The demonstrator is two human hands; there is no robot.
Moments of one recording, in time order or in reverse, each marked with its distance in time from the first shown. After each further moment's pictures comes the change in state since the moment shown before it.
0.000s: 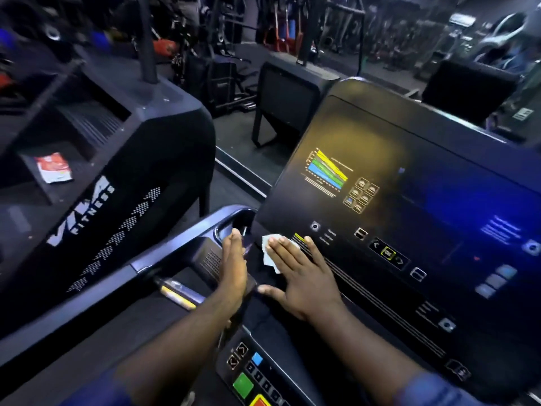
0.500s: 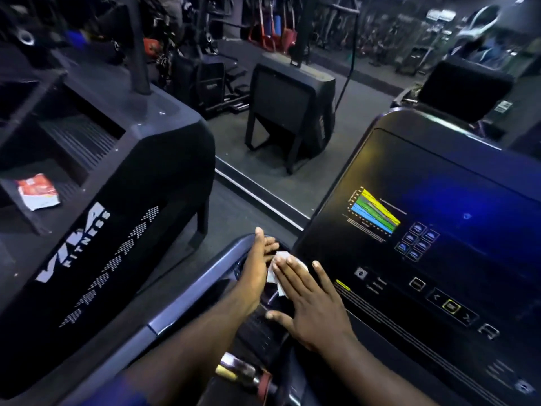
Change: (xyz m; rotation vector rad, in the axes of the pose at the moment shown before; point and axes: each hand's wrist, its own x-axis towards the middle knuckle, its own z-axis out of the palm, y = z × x) left_hand 0.102 0.062 -0.004 -0.066 -0.302 -0.168; right_hand 0.084 -0.043 0.003 -0.015 0.017 0.077
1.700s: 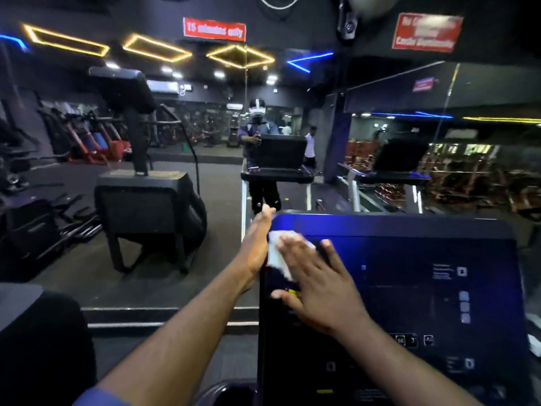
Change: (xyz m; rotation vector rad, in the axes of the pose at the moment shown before) left_hand 0.082 0.204 0.199 0.365 -0.836 0.393; right_hand 0.082 0.112 -0.141 -0.198 0.380 0.707
